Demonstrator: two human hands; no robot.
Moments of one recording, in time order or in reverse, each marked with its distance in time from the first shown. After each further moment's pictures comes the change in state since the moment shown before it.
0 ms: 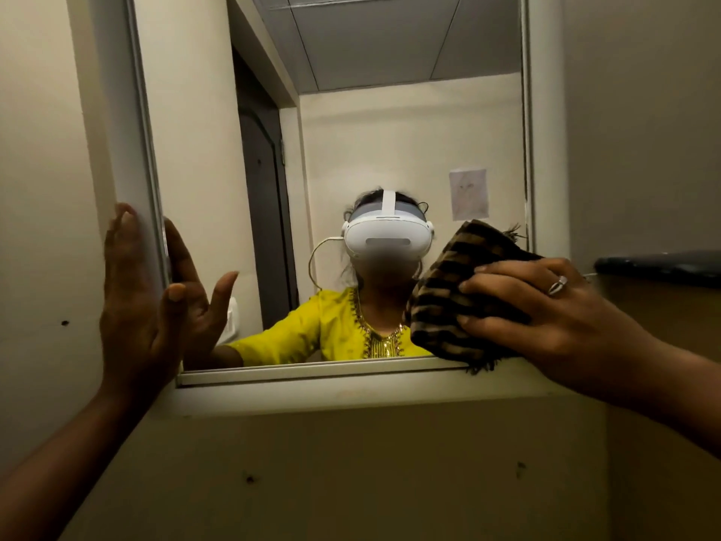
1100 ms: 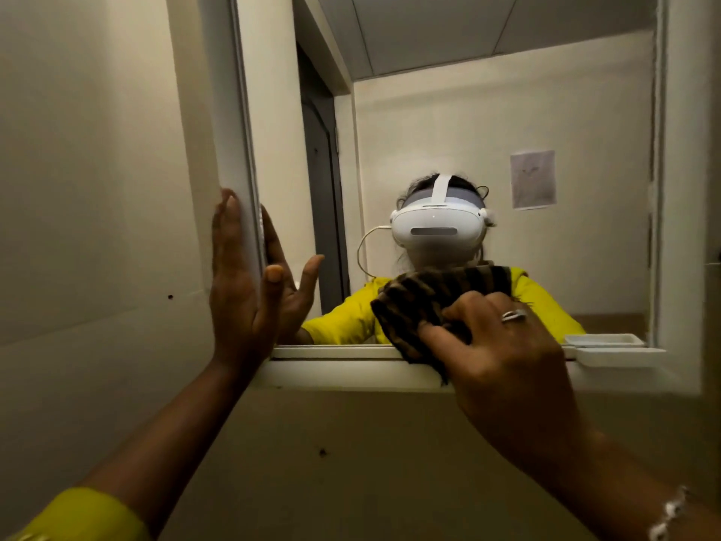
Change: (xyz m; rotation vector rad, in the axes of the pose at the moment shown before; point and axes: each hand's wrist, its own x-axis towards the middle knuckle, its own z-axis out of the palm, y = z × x) left_hand -0.025 0.049 -0.048 -0.334 0.245 0.166; right_hand 0.091 -0.122 0.019 0.044 0.172 0.492
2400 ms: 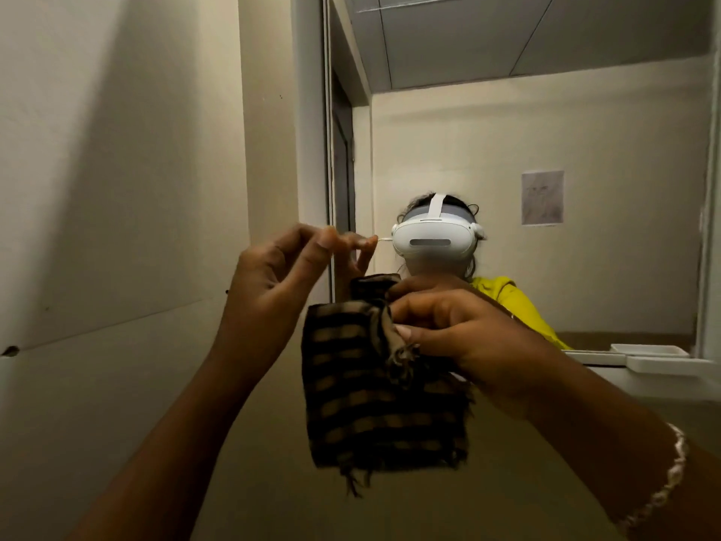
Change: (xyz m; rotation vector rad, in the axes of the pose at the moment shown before) left_hand 0.015 0.043 -0.095 -0.692 -0.304 -0.259; right_hand 0.079 -0.049 -0.022 1.585 -0.847 0.698
